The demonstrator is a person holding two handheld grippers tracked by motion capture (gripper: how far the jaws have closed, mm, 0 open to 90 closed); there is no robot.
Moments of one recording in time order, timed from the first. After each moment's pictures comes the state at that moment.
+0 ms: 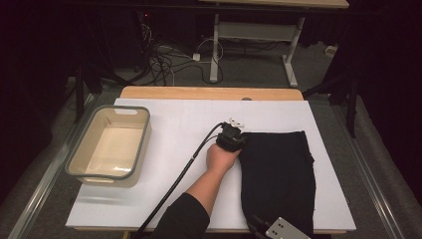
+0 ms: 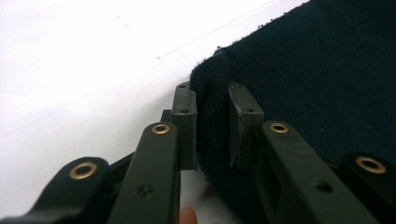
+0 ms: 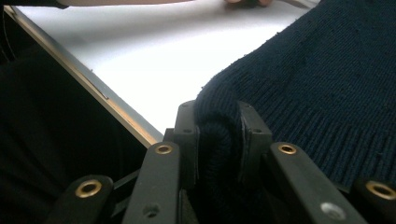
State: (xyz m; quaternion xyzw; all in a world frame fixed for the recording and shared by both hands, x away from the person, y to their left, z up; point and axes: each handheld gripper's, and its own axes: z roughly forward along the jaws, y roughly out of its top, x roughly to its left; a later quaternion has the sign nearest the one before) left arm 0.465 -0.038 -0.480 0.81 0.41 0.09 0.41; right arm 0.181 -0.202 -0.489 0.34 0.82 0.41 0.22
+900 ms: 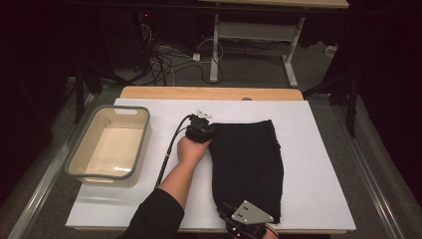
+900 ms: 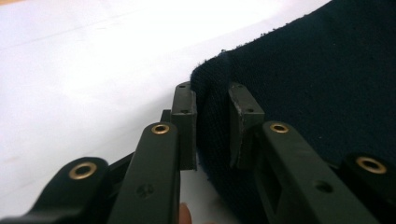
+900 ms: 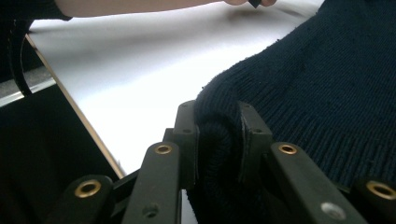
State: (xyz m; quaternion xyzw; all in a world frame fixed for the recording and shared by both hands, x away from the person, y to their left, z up) left arm 0.484 0.062 -0.473 0.78 0.46 0.14 0.39; right arm 0.220 -0.127 -0.488 0.29 0.83 0.43 0.20
